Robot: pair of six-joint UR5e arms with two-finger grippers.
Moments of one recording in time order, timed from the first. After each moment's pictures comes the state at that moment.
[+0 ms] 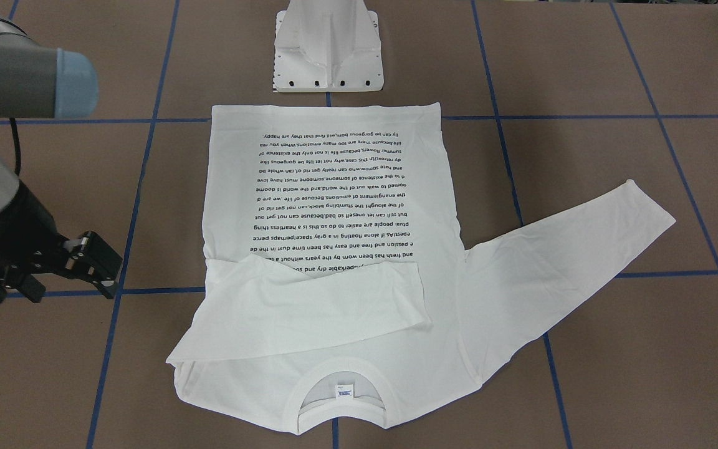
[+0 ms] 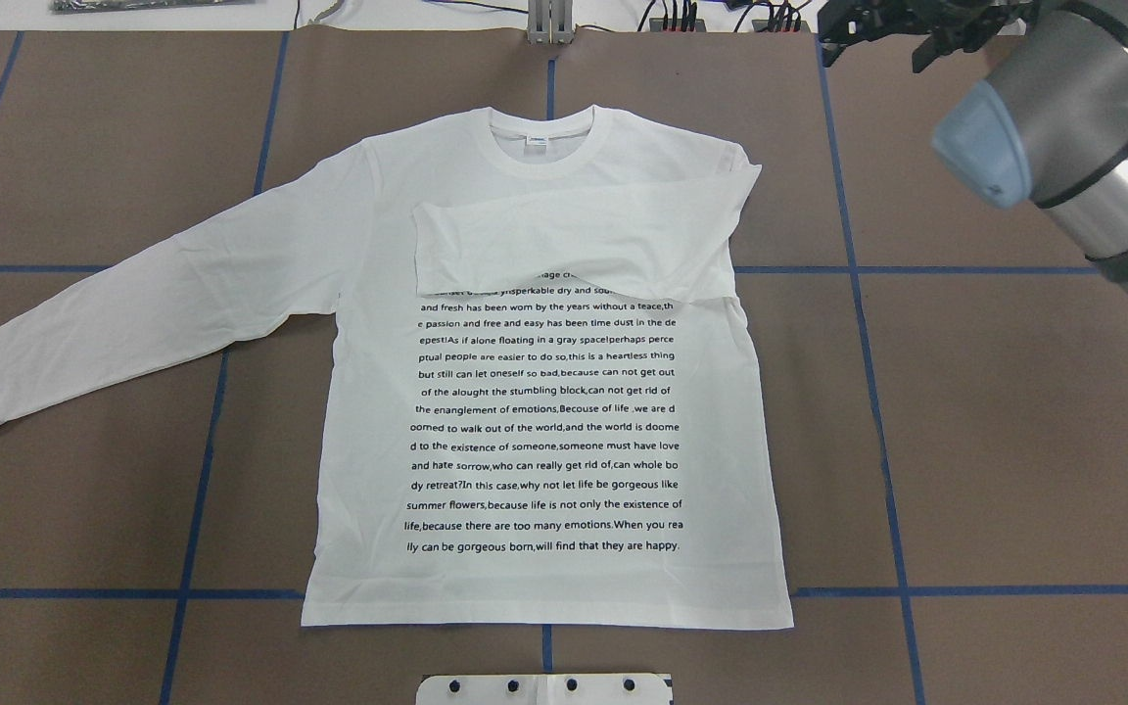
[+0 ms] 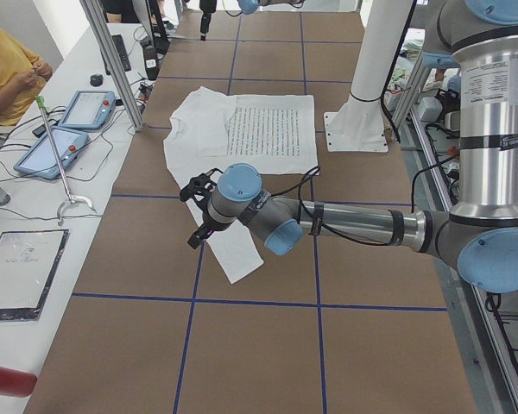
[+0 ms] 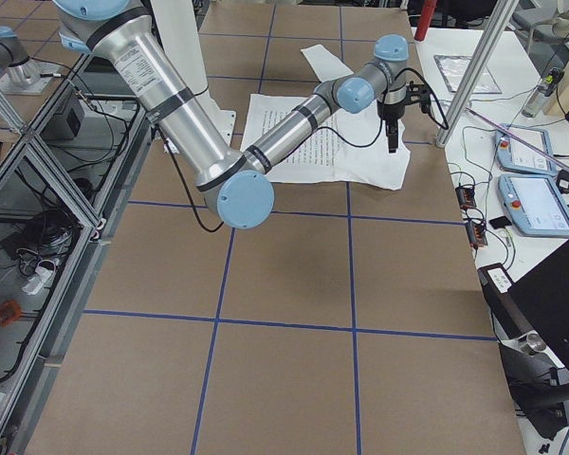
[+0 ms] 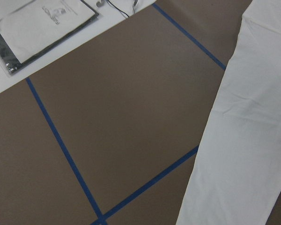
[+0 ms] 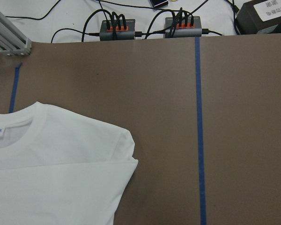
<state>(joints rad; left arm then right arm) -1.41 -1.47 -1.71 -2.30 -2.34 -0.07 1.12 -1.00 1.69 -1.56 2.13 0.78</state>
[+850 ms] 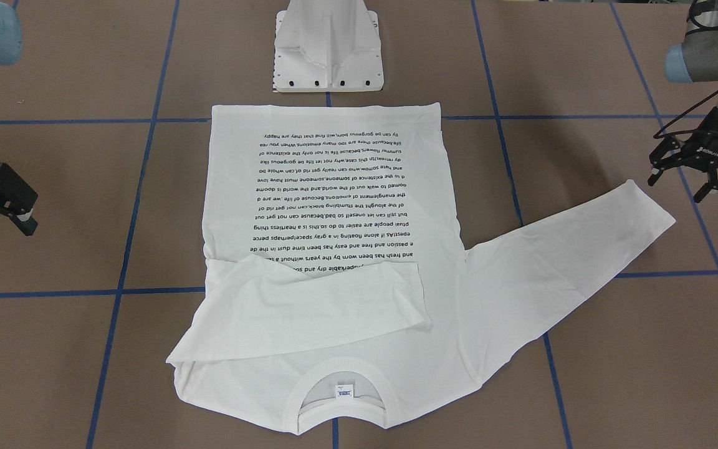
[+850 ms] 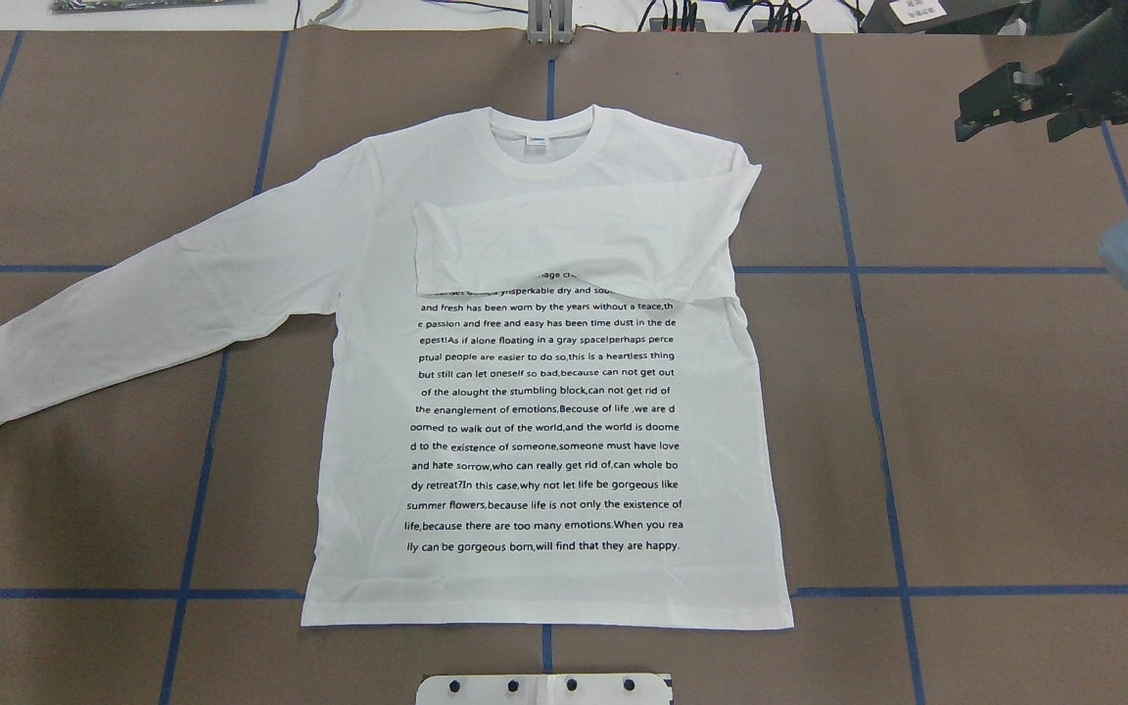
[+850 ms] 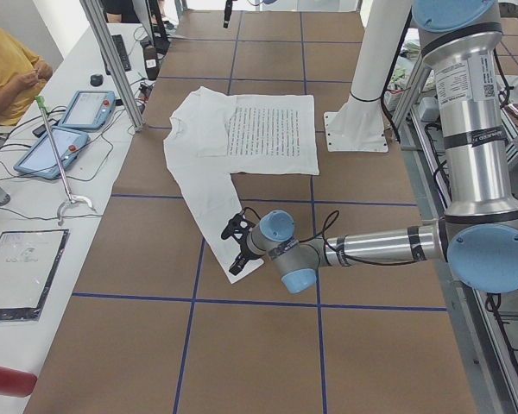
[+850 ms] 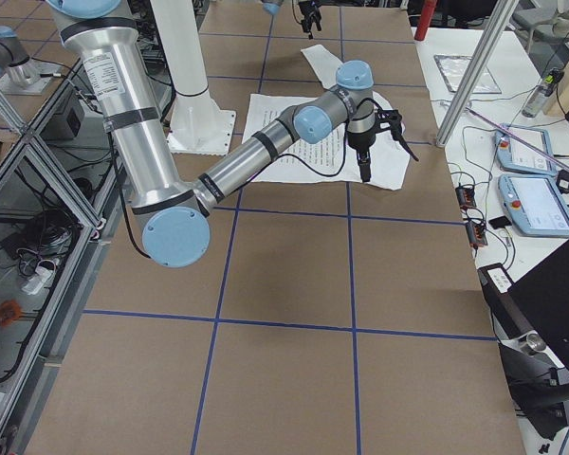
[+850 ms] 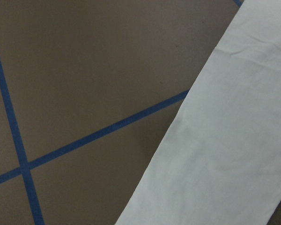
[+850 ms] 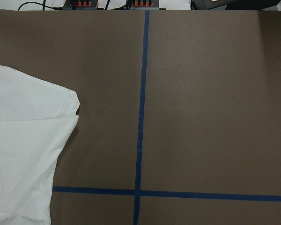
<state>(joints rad) -1.02 -1.35 -1.51 -2.79 -2.04 -0.46 1.16 -1.26 1.92 -1.56 2.13 0.71</state>
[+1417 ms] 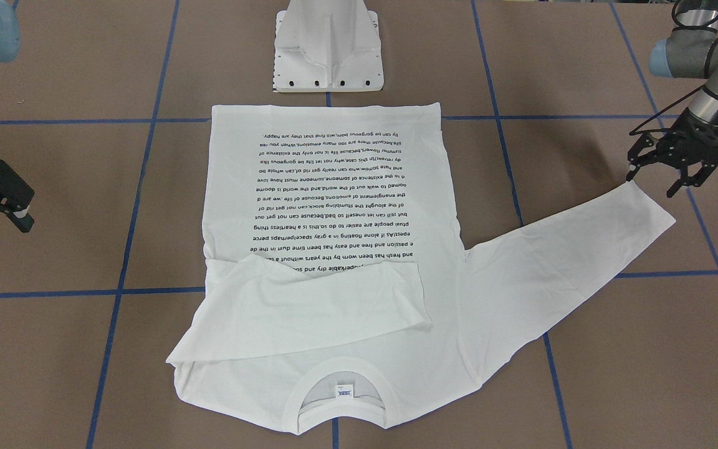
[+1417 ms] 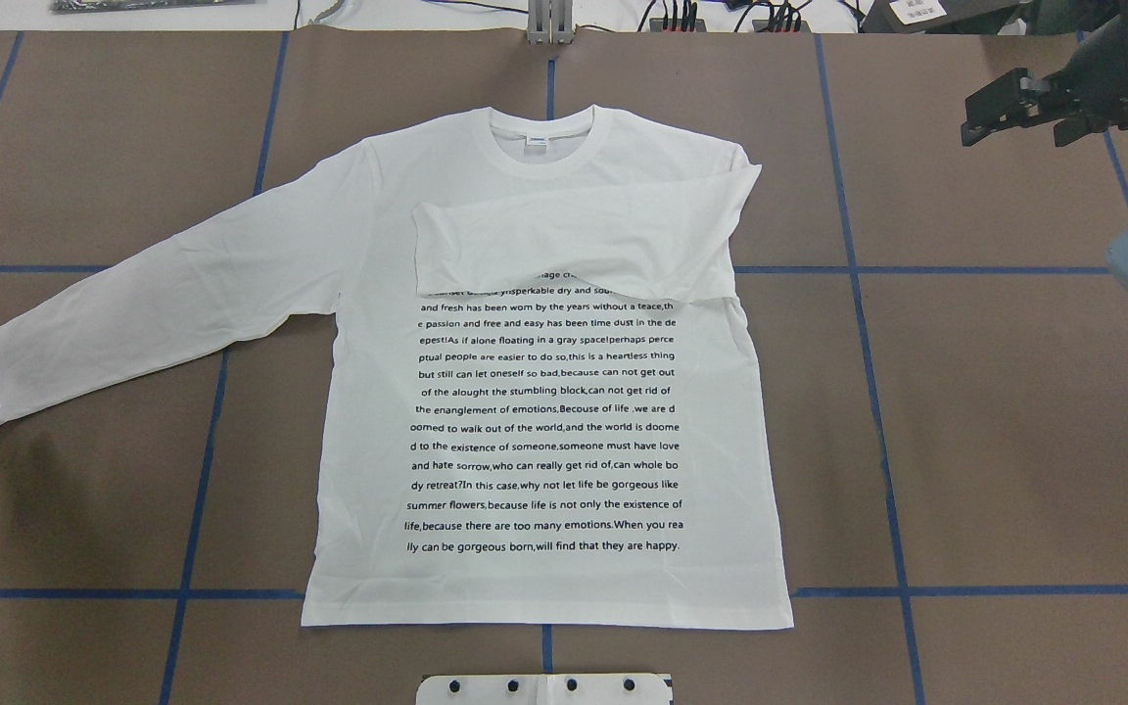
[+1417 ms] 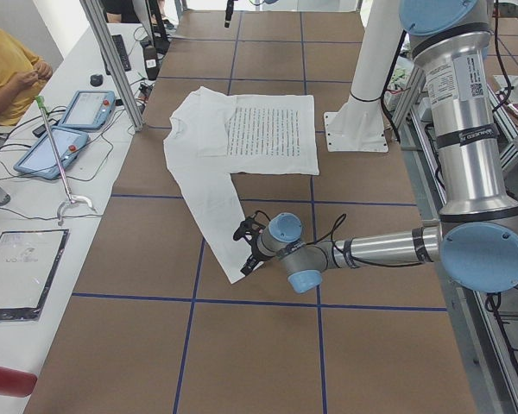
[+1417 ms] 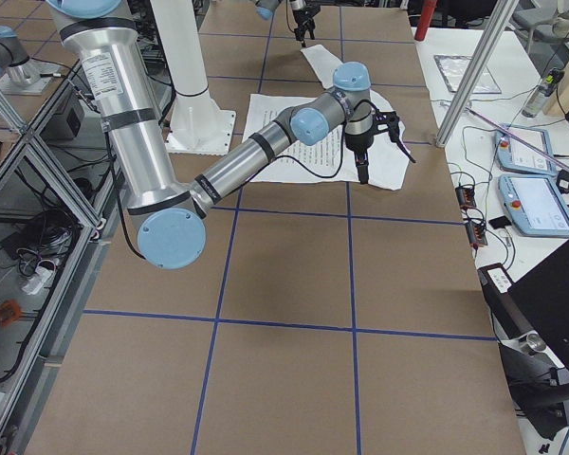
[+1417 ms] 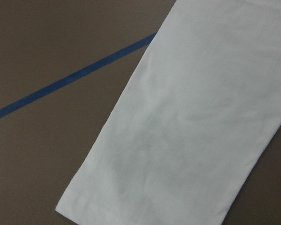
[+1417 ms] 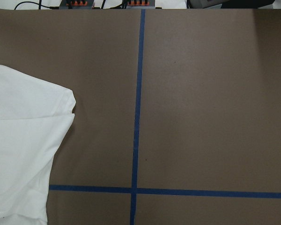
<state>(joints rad) -0.92 -1.33 -1.50 -2.81 -1.99 -0.46 1.15 -1.27 1.92 -1.55 2.12 0.71</state>
